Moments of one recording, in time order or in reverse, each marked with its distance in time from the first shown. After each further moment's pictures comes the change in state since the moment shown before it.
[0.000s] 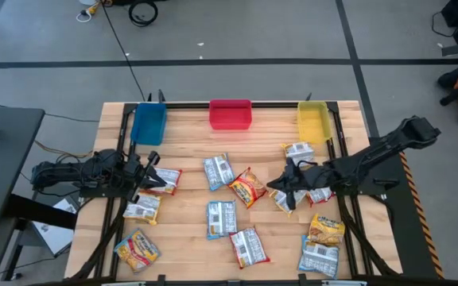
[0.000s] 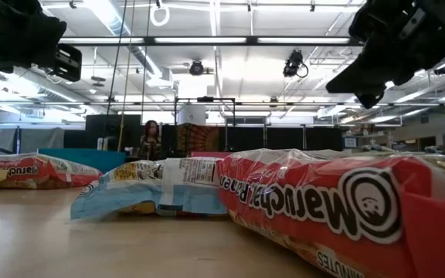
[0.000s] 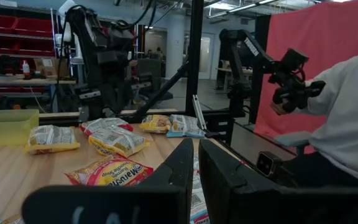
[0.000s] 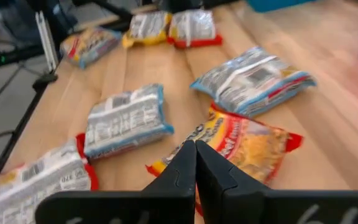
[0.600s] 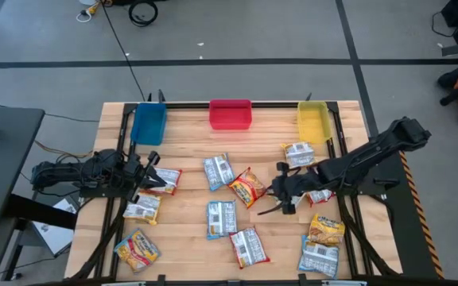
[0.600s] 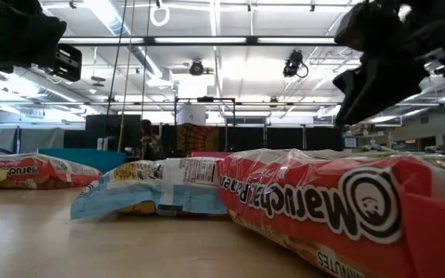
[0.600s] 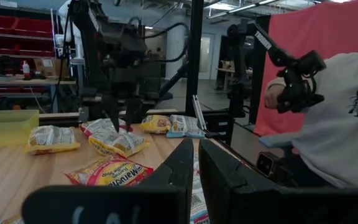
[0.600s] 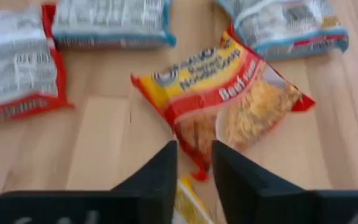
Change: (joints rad) left arm 0.000 0.000 0.000 0.001 0.000 0.000; right arm 0.000 0.168 0.257 -0.512 -0.075 -0.233
